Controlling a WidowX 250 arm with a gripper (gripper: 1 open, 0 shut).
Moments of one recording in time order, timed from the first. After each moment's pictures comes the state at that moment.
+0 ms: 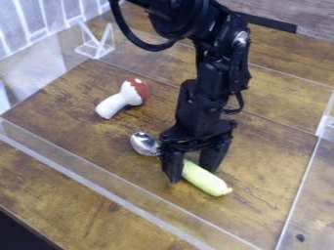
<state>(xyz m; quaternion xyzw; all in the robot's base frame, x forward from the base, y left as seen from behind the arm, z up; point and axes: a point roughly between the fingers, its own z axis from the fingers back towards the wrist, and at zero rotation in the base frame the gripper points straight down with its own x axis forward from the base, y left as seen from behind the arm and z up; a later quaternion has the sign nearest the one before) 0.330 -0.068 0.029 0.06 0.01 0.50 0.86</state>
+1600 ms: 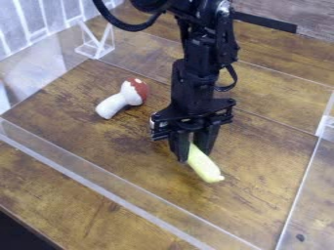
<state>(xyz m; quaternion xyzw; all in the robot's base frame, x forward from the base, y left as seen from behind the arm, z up) 0.327 -0.057 0.057 0.02 0.03 0.47 0.88</state>
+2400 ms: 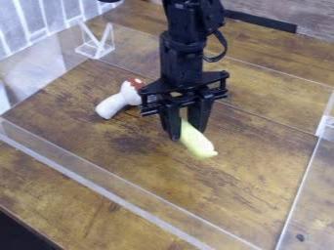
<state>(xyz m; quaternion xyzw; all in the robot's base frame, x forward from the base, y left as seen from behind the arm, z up) 0.326 -0.051 0.086 -0.02 0.03 0.46 0.89</state>
